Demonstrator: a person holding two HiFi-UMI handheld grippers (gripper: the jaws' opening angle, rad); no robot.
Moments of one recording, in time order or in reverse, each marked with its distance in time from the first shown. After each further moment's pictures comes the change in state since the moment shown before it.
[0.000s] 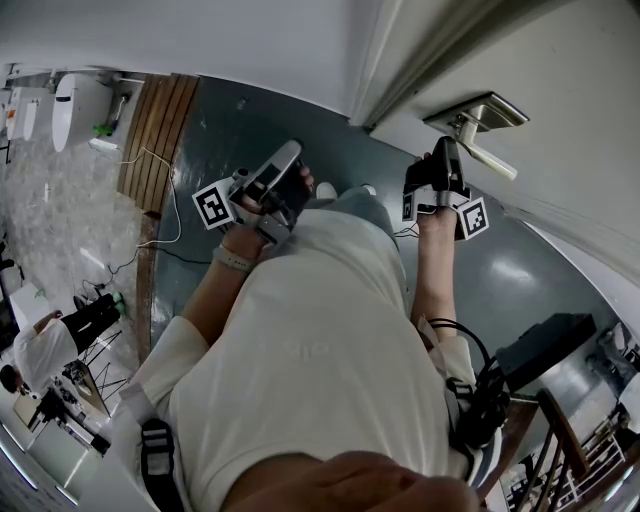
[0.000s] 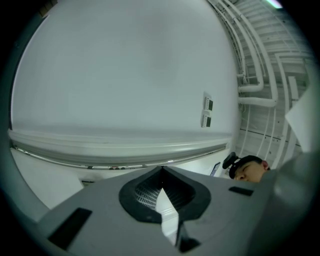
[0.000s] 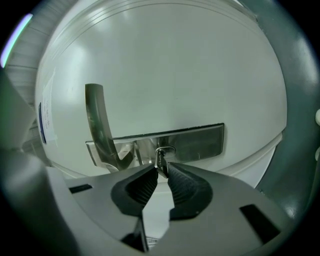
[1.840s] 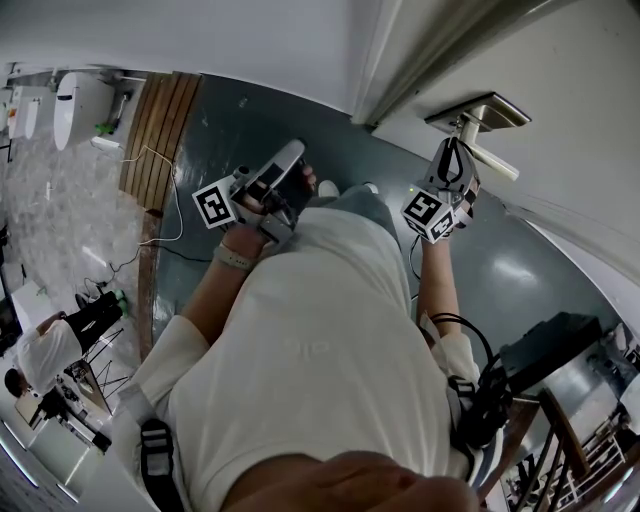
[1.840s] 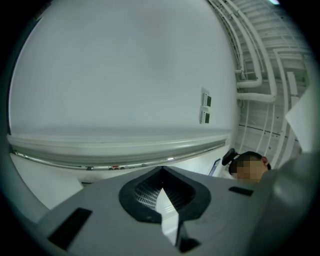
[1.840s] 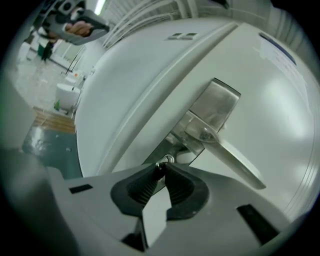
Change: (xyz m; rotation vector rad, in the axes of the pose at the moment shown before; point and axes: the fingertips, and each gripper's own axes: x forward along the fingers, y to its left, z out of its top) left arm 0.003 -0.005 -0.003 0.033 0.025 0.000; right arm 0.001 0.013 -0.016 -2.376 0.248 -0.444
